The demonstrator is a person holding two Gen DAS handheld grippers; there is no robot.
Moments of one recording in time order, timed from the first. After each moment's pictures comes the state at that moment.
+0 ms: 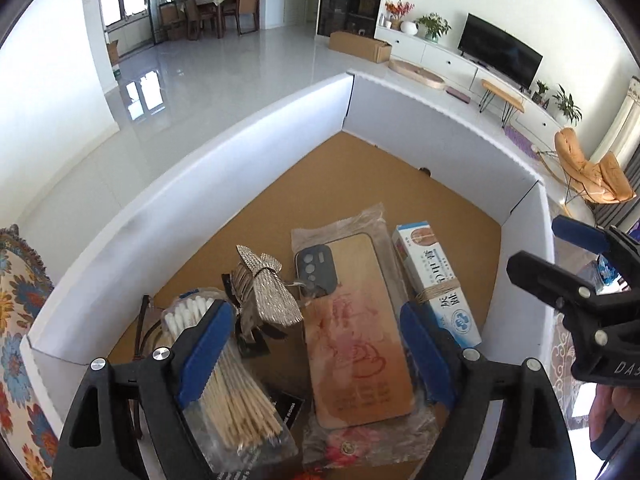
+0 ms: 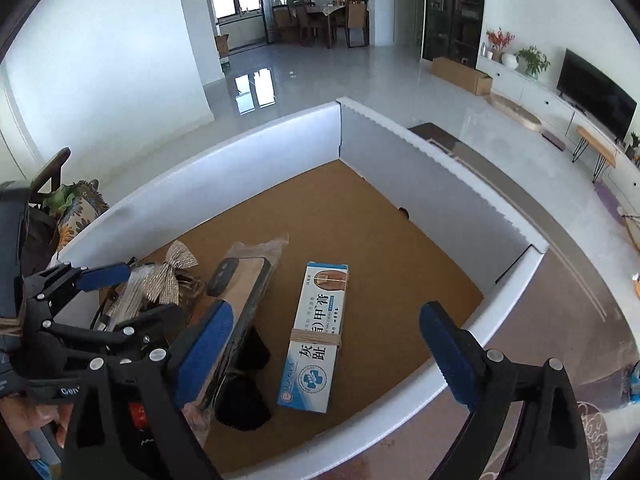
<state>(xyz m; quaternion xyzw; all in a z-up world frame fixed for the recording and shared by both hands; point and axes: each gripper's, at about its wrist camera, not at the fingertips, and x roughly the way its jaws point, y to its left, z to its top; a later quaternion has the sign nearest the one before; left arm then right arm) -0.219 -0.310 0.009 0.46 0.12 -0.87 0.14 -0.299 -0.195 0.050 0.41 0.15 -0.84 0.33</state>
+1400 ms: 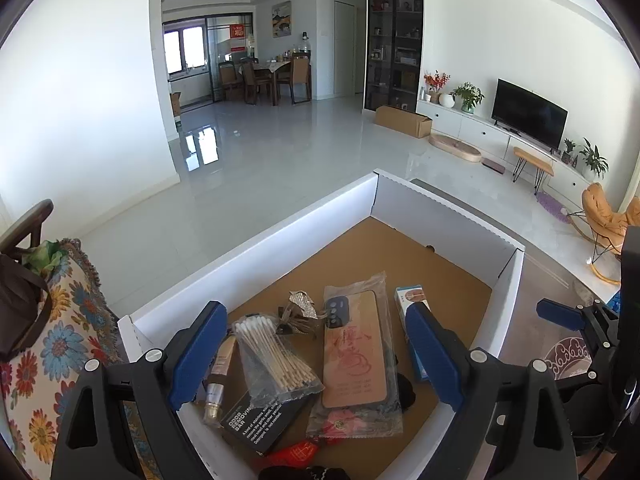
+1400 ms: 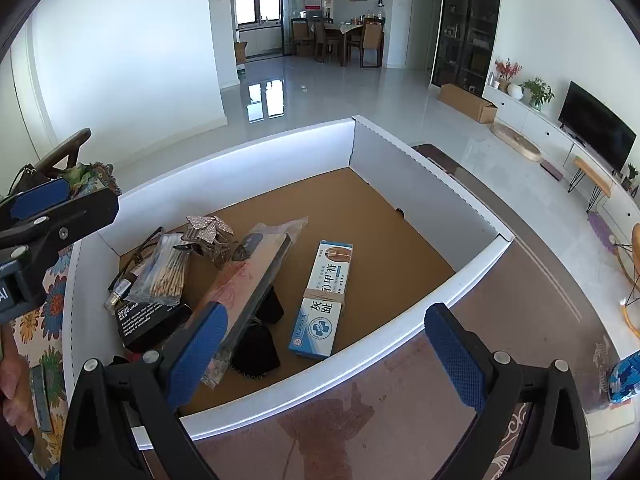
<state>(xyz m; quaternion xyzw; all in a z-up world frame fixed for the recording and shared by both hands) -0.144 -0.271 0.090 0.35 0.09 -0.90 0.25 -0.233 -0.163 0.072 0.39 0.17 -0.84 0.34</state>
